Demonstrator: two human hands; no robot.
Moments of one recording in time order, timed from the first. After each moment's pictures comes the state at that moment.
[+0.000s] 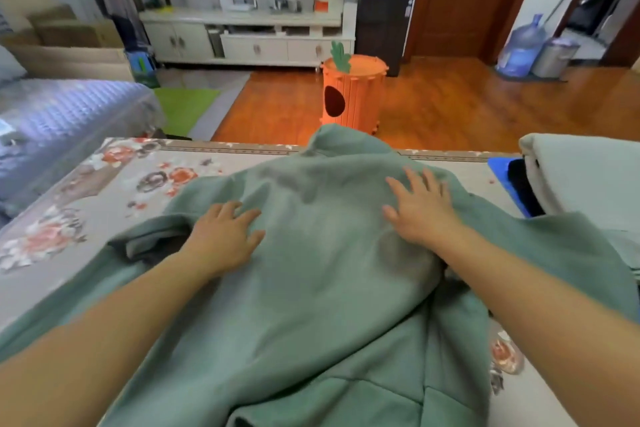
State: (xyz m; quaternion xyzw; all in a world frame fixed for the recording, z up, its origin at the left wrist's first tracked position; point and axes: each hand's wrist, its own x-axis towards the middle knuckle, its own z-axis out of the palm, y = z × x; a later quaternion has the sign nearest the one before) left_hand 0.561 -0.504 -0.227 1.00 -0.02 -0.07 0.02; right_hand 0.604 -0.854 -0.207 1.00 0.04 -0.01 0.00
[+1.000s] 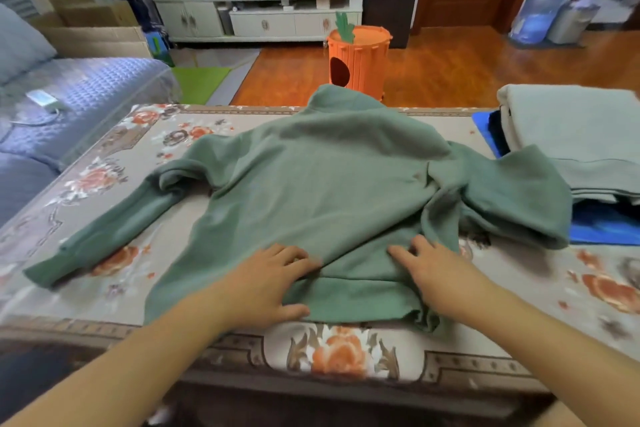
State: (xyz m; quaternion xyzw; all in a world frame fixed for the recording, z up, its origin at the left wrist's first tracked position) left_hand 0.348 -0.576 -0.235 0.94 -0.32 -0.07 0.06; right_hand 0.361 -0.896 -0.229 0.97 0.19 -0.12 0.07
